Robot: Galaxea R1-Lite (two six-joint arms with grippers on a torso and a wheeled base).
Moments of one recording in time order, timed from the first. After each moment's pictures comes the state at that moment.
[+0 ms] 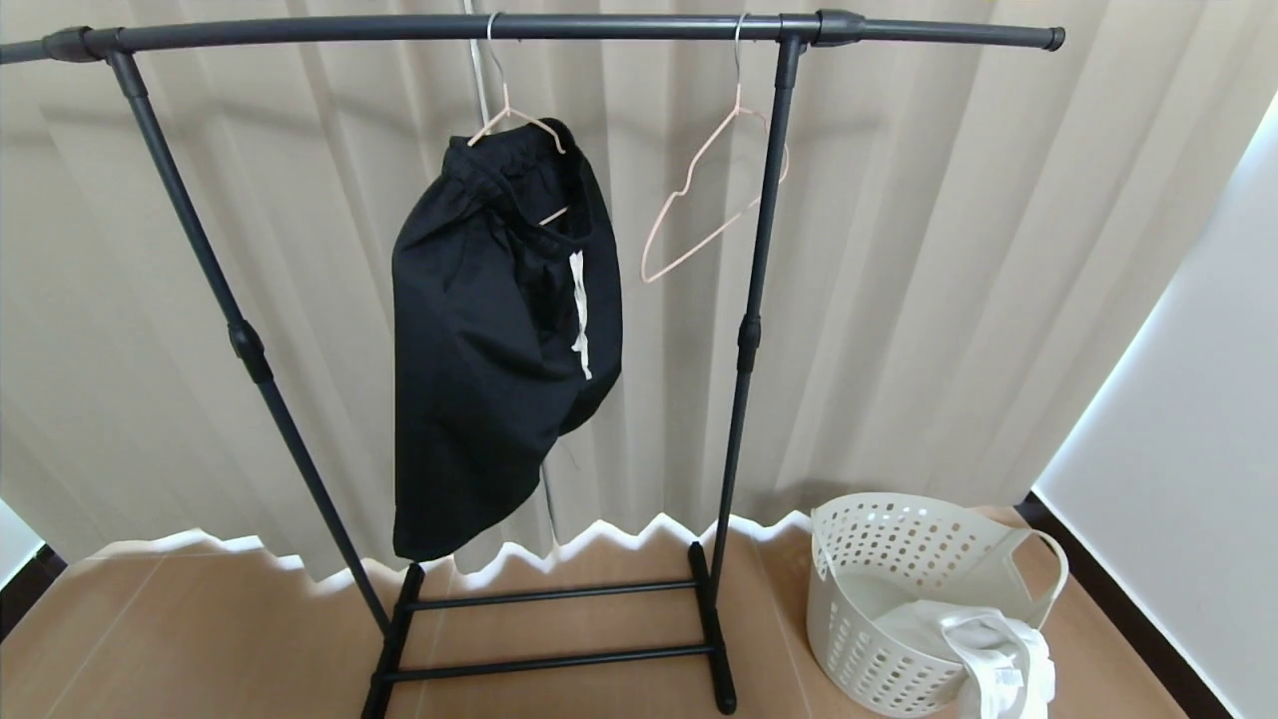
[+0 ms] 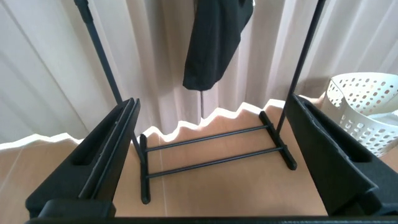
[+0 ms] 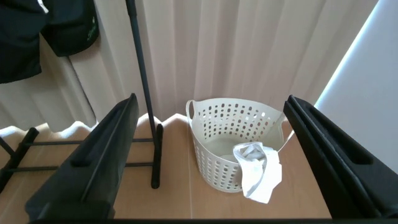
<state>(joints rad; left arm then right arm) 0.00 0.00 -0.01 0.05 -0.11 0.08 0.00 0.01 -0.02 0.05 0.00 0.03</state>
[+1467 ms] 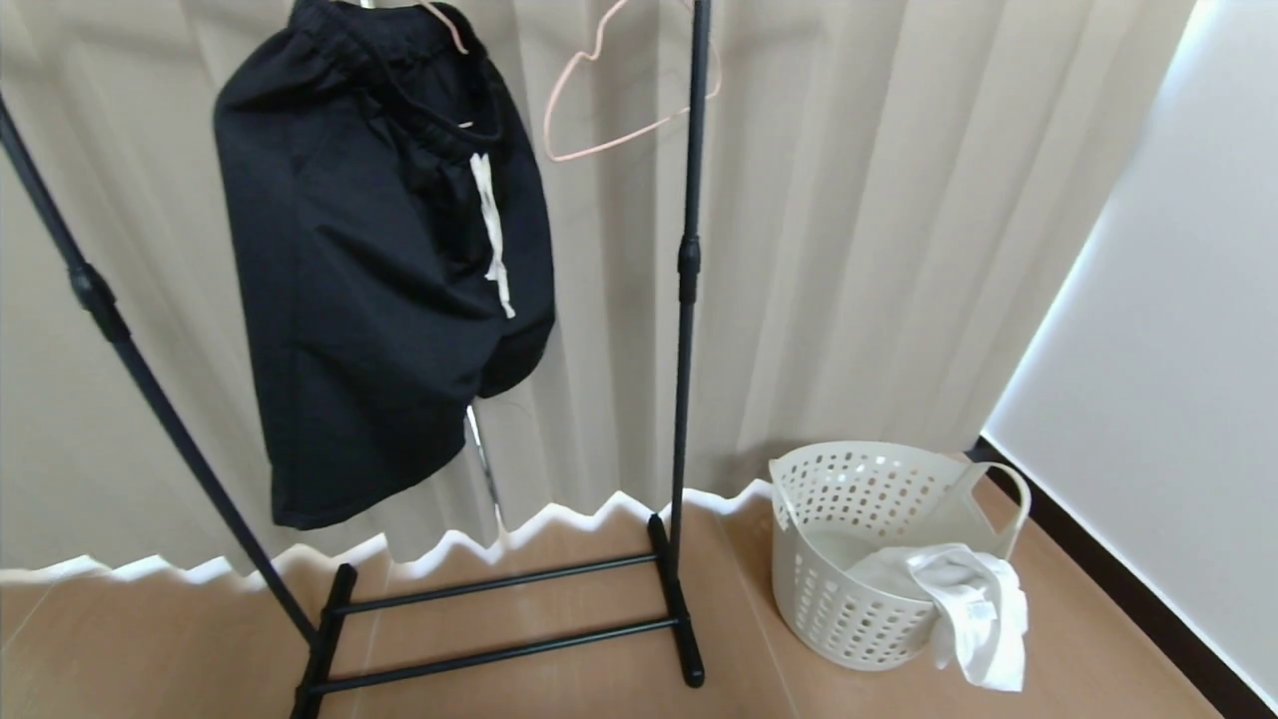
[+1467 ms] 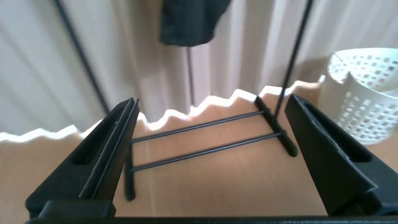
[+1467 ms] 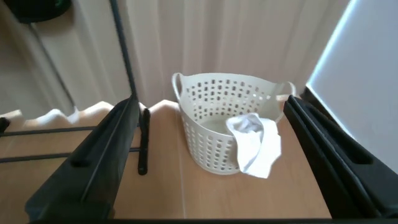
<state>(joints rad) 0.00 0.00 -0.01 0.05 -0.11 0.08 0.00 0.01 -0.02 0.05 -0.01 0.03</state>
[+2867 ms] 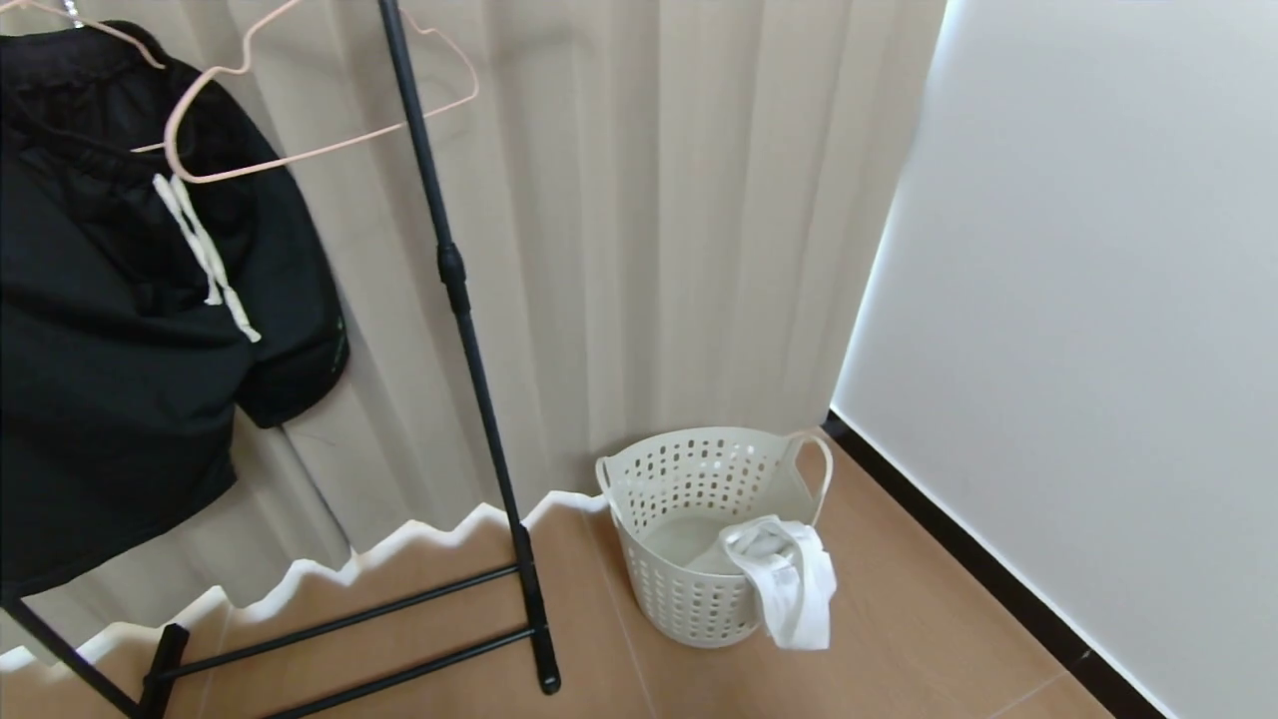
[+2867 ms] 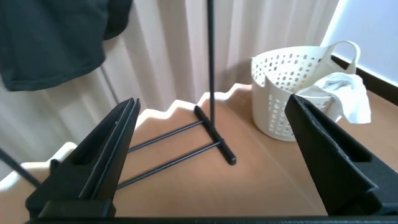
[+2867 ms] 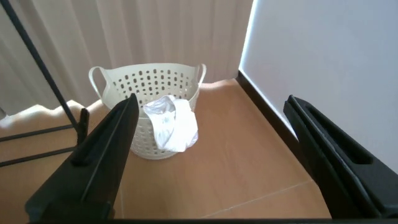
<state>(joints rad) 0.00 0.00 -0.01 0.05 -0.11 0.09 0.00 0.01 -0.02 0.05 -0.01 0.03</state>
